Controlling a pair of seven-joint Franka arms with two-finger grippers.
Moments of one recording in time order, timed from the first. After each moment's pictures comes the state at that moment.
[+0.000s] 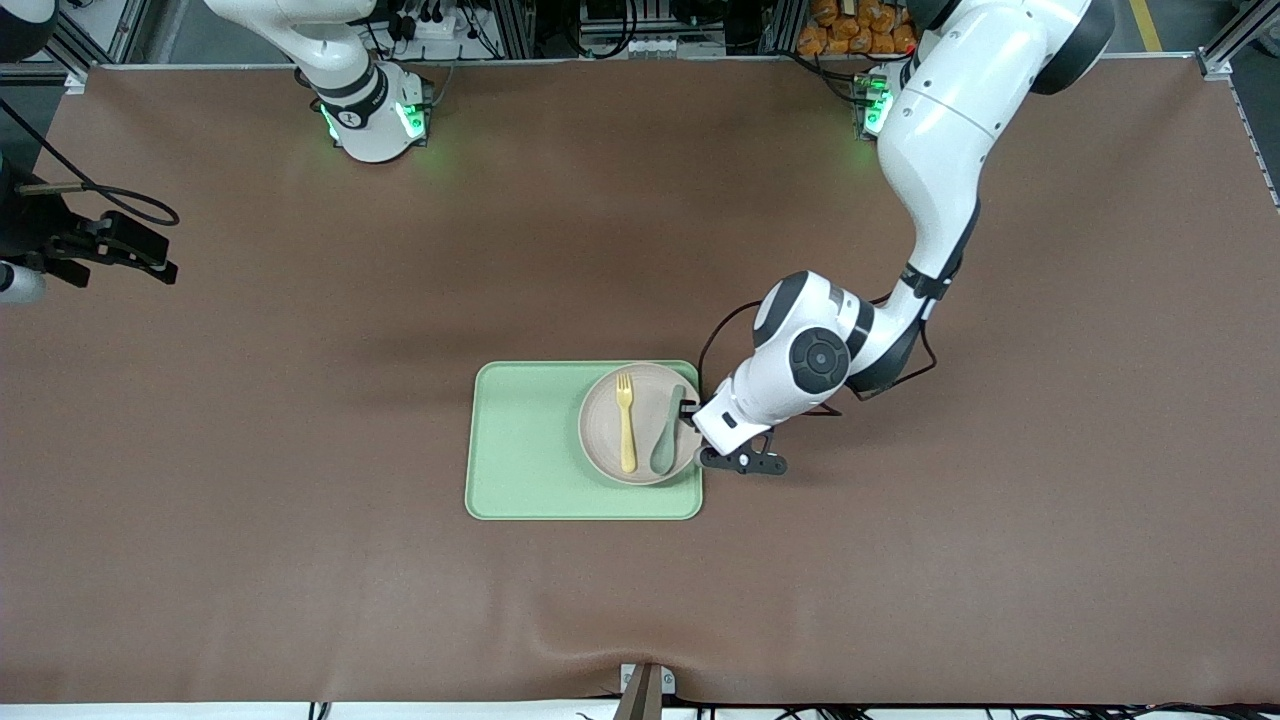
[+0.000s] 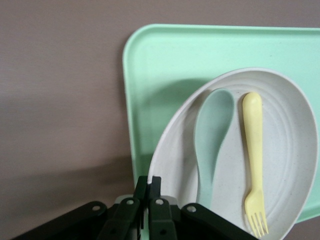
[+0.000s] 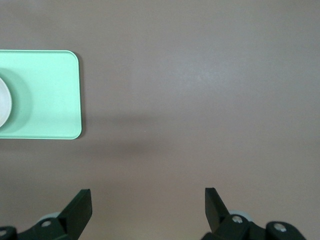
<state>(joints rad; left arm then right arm) -0.38 0.82 -0.24 -1.47 -0.17 2.41 -0.35 0.00 0.01 -0.02 -1.57 0.02 1.55 -0.03</state>
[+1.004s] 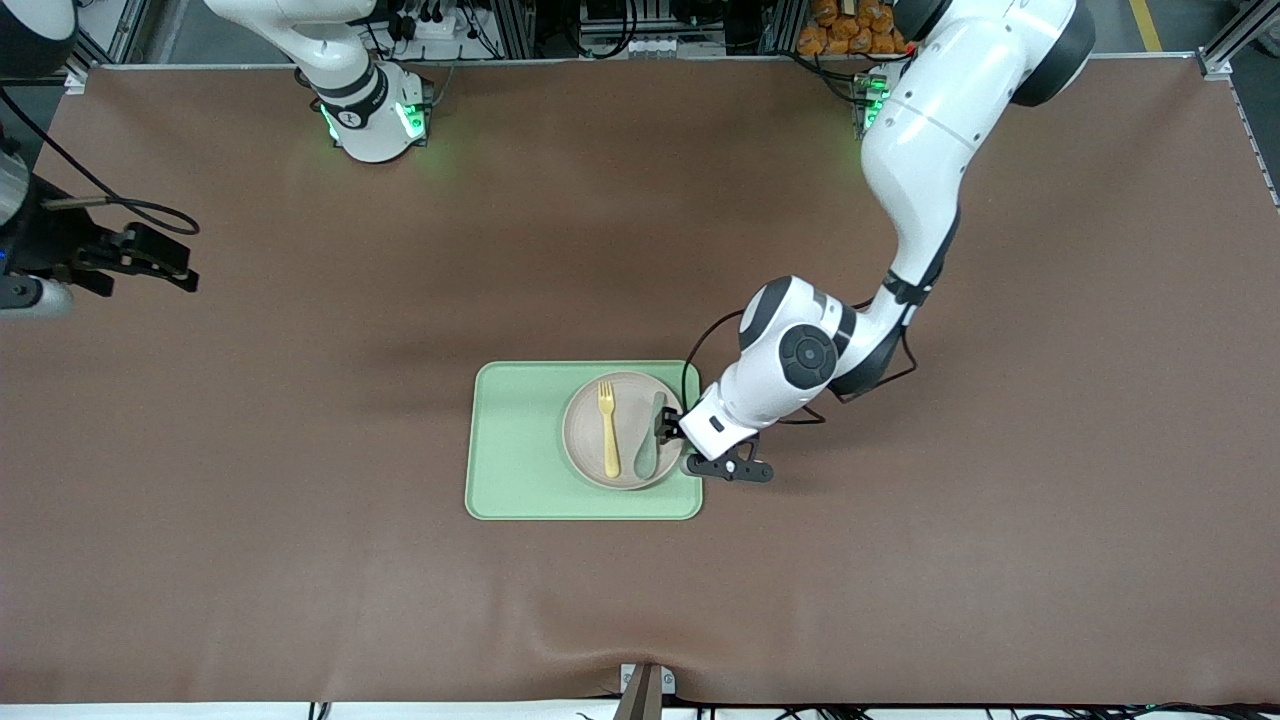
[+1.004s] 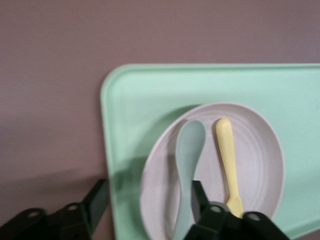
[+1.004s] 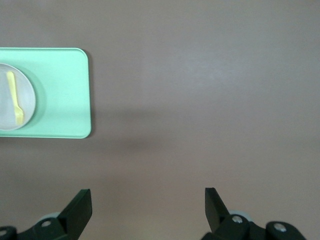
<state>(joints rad) -0.40 0.79 -0.21 -1.40 -0.15 2.40 -0.35 0.02 0.05 0.01 -1.56 0.06 1.57 0.02</state>
